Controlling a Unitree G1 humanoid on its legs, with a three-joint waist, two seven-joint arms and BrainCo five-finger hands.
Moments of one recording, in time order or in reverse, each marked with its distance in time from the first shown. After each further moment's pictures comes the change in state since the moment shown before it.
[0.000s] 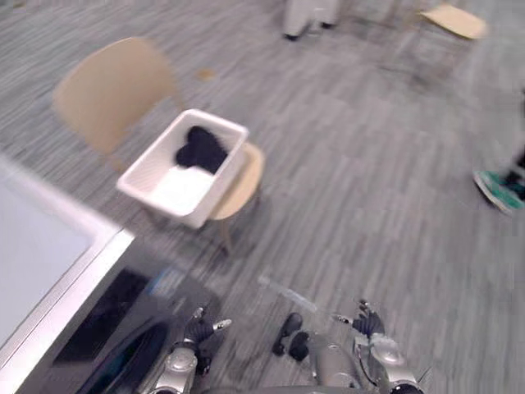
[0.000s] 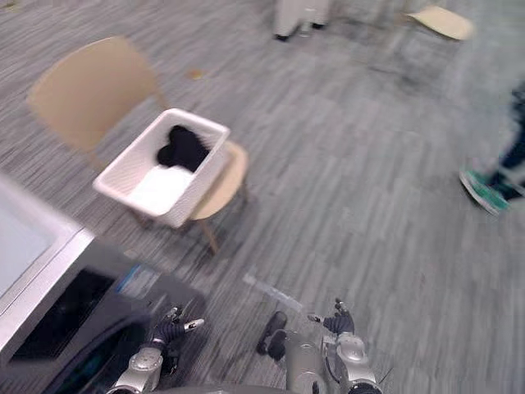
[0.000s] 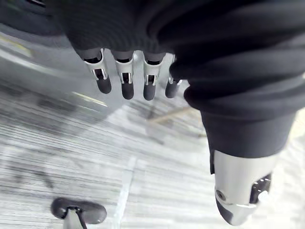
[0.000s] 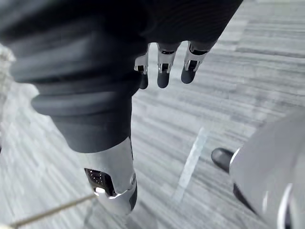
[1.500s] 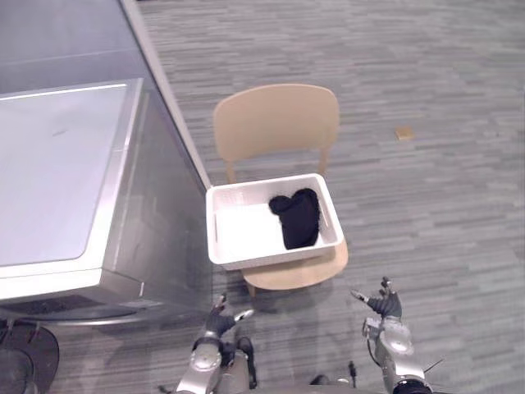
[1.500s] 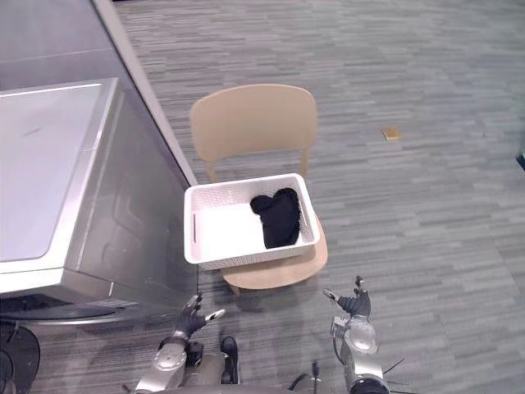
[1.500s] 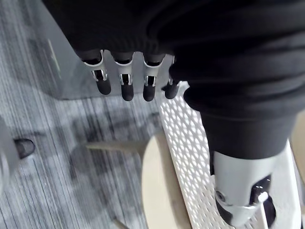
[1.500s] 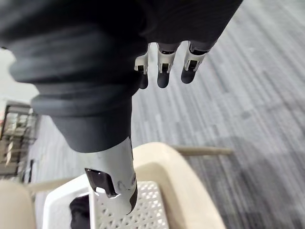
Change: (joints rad) left arm 0.115 -0.057 -0.104 -0.186 -0.018 -0.007 0.106; right arm 0.032 -0.003 -0.096 -0.273 -0.077 -0.043 -0.120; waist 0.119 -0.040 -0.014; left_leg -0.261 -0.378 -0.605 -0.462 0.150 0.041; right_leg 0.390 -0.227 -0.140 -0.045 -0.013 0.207
